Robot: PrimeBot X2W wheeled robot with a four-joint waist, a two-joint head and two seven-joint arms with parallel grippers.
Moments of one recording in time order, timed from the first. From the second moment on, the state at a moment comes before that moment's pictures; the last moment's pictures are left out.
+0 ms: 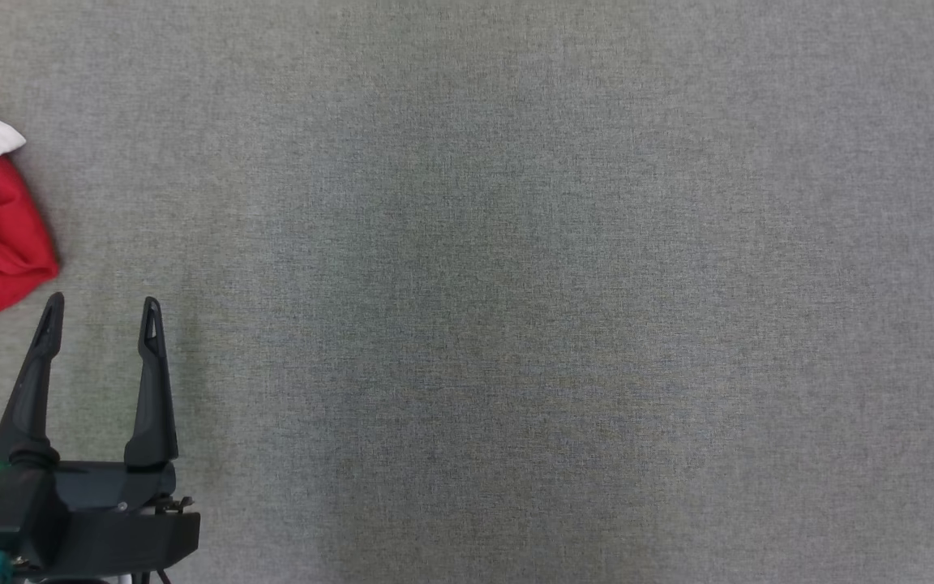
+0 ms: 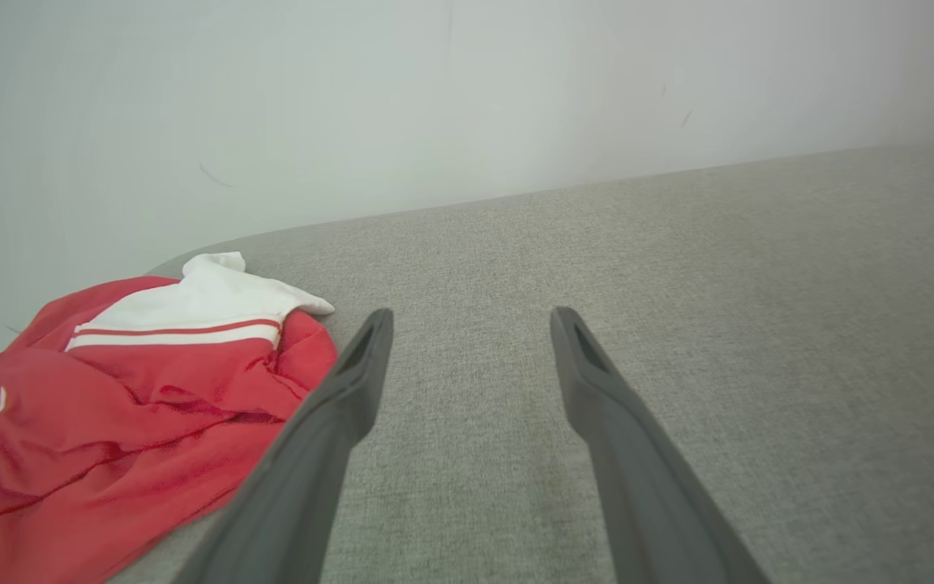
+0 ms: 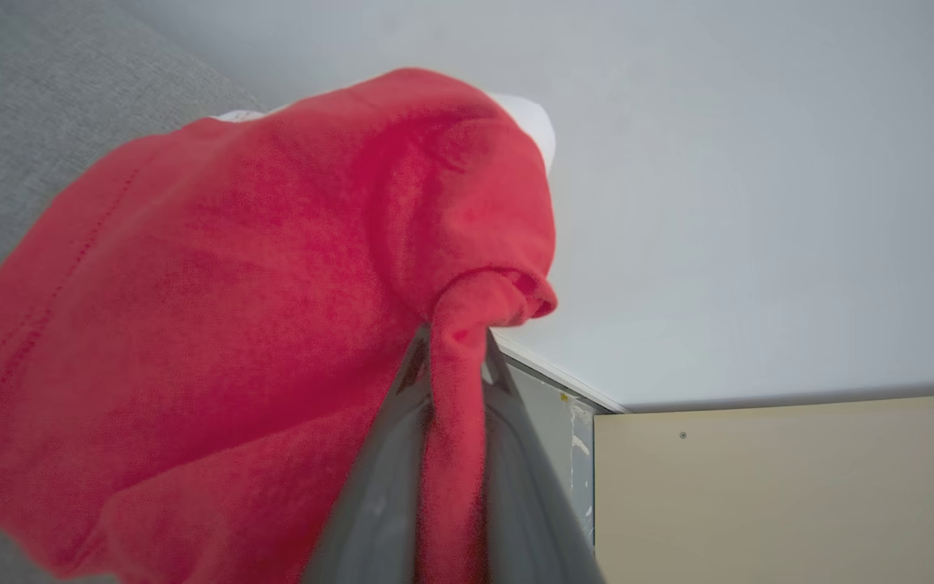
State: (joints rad) left arm -0.13 0.42 -0.16 -0.26 -0.26 0.18 -0.13; right arm -1.38 -0.89 0.90 1.12 0.36 0.13 0.02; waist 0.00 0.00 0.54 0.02
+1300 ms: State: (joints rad) left arm -0.01 0.34 -0.19 -0.04 -0.34 0.19 -0.23; right arm -0.84 -0.50 0.38 0.75 0.56 0.13 -0.26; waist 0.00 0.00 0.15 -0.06
